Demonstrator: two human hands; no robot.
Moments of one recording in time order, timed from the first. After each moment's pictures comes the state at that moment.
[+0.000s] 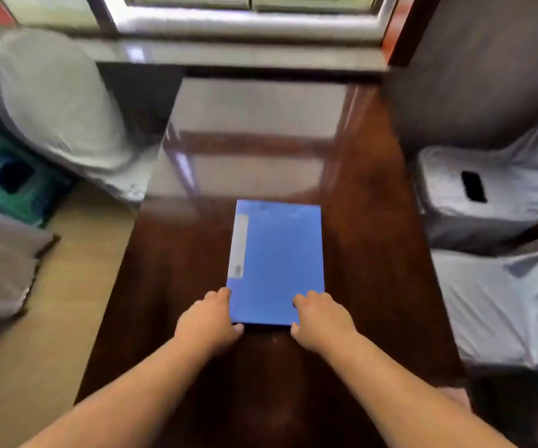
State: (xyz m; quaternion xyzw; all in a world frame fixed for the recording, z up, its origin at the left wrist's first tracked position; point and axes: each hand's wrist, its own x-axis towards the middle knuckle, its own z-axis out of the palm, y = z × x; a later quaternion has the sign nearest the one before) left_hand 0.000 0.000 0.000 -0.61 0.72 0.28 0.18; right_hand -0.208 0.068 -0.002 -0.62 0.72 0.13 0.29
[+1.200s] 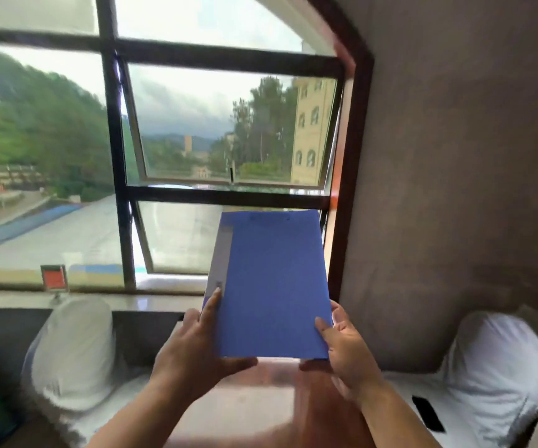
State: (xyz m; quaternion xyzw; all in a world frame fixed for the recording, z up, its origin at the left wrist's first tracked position) left_hand -0.044 -0.074 0.393 -0.51 0.81 0.08 -0.27; right_hand -0.306 0.015 0.383 -0.40 0.50 -0.66 0.41
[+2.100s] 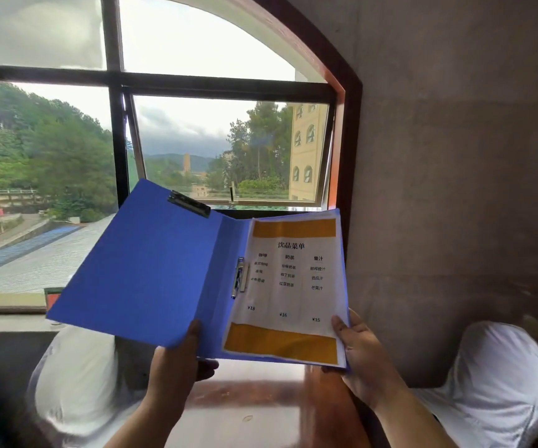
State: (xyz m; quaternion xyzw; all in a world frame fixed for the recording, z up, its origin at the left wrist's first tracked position) left_hand -0.031 -0.079 0.394 -0.45 0.43 0.53 -0.57; right_hand -0.329 0.022 0.397 -0.37 0.44 -0.69 0.44
